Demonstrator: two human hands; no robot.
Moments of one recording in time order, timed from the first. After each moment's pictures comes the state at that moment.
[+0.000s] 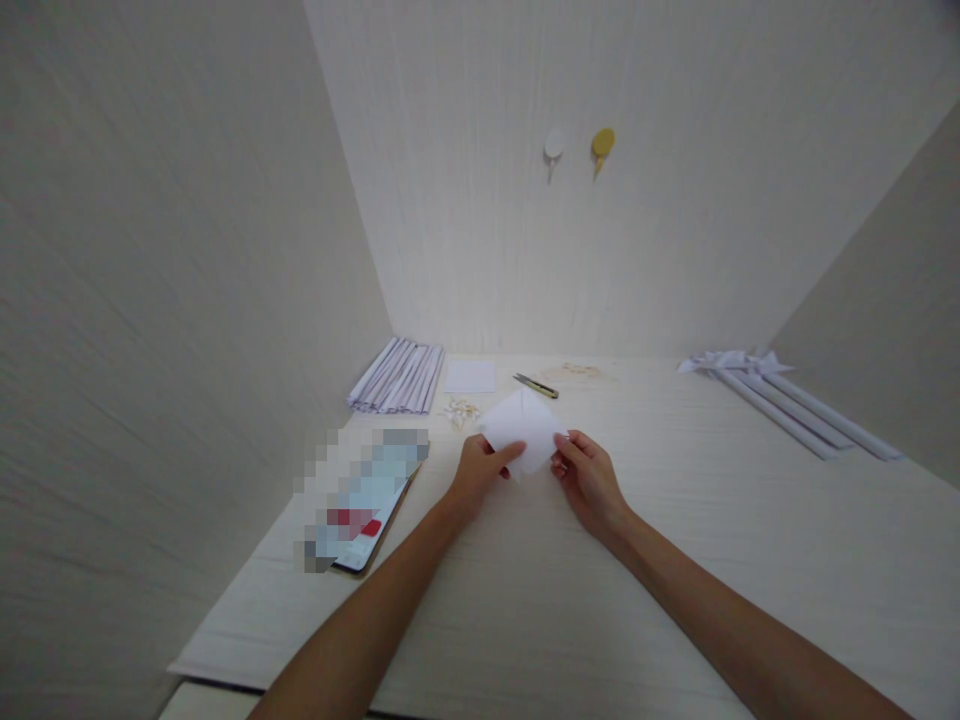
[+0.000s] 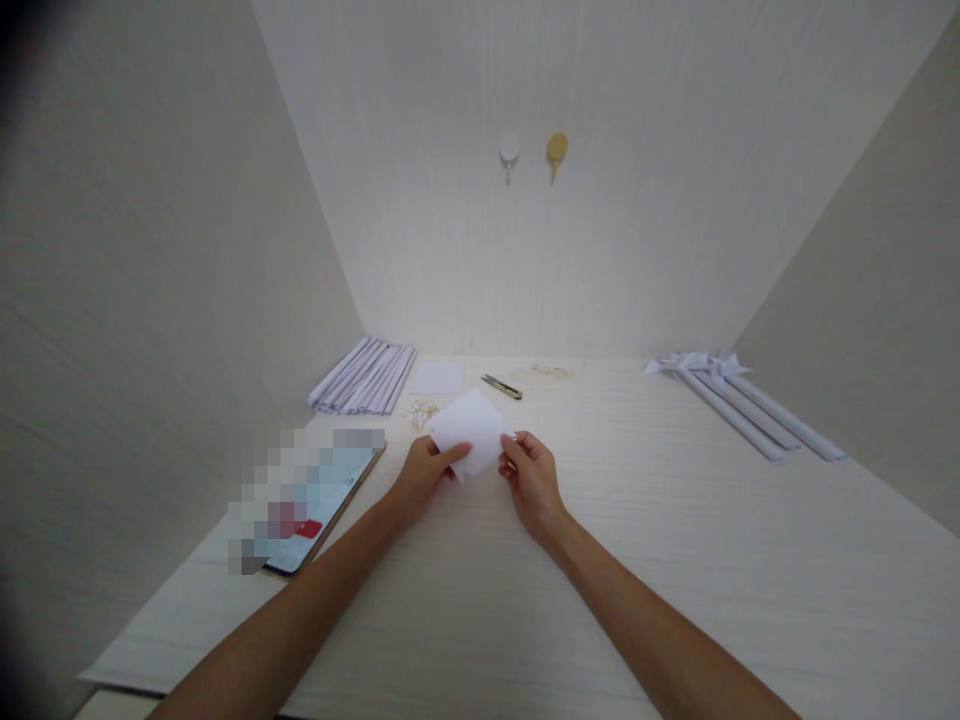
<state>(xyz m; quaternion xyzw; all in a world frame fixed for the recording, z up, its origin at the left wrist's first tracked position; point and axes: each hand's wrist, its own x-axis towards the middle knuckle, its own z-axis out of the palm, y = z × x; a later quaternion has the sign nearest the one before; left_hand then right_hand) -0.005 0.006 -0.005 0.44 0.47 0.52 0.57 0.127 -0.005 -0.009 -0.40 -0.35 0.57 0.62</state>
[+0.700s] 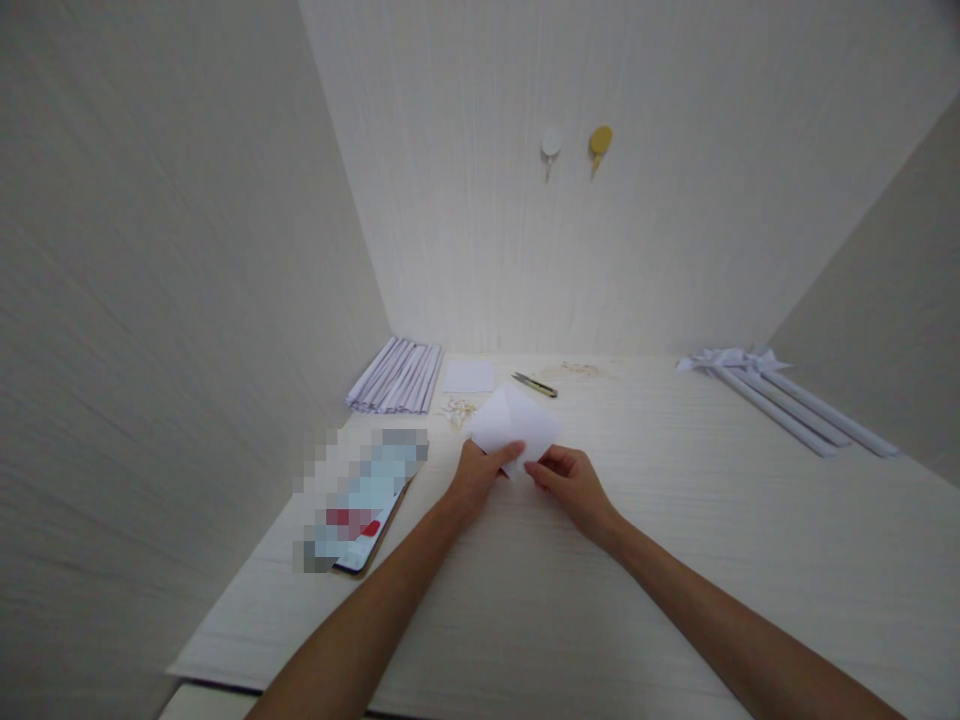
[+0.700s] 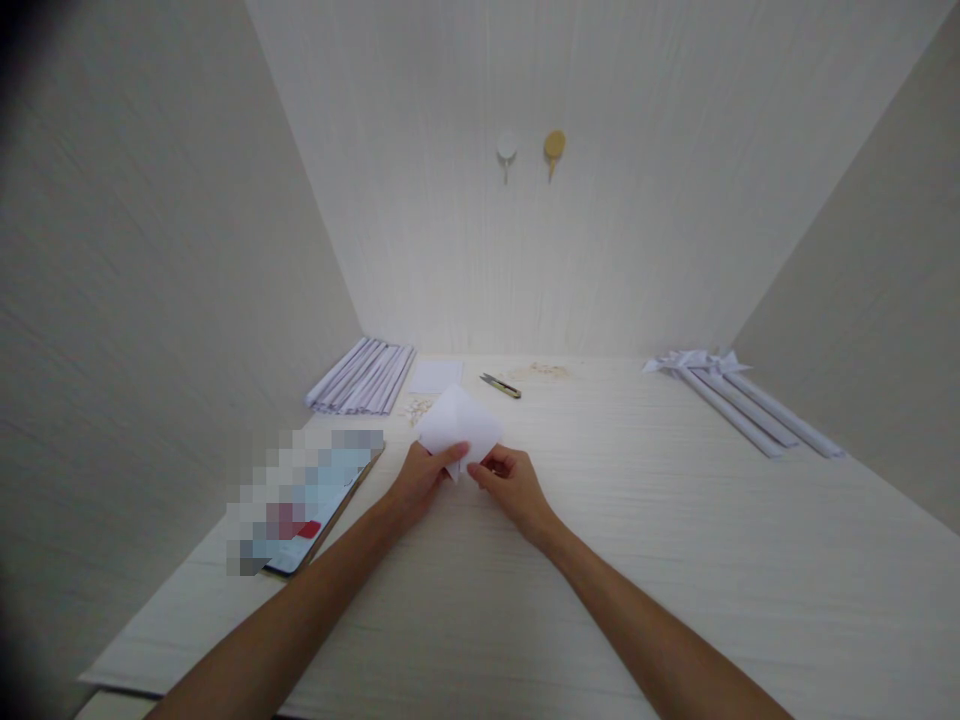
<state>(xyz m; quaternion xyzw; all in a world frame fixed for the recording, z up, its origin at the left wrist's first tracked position) -0.003 0.003 -0.008 0.41 0.43 0.55 0.59 0.124 -0.013 -0.009 -0.42 -0.56 0.52 0.48</state>
